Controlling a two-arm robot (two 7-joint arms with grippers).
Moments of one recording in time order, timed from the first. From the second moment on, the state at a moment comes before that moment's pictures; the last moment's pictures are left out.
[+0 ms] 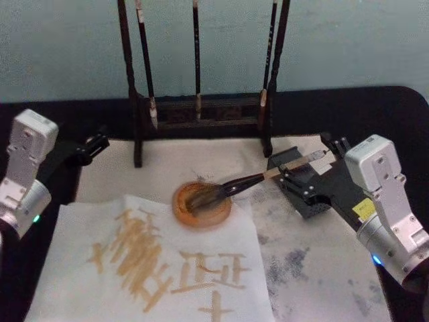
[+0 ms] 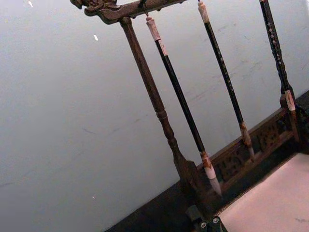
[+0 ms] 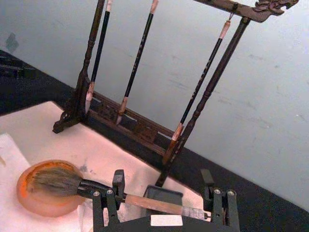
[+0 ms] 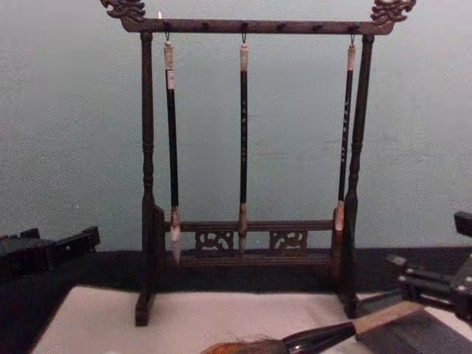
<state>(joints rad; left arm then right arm) -0.20 0.60 0.45 -1.41 -0.25 -0.12 0.03 -0.11 0.54 -0.38 -1.88 0.10 0.07 -0.04</state>
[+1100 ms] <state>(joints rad) -0.20 0.60 0.45 -1.41 -0.25 -0.12 0.03 -0.10 0.54 -0.38 -1.88 0.11 0.08 -0.04</state>
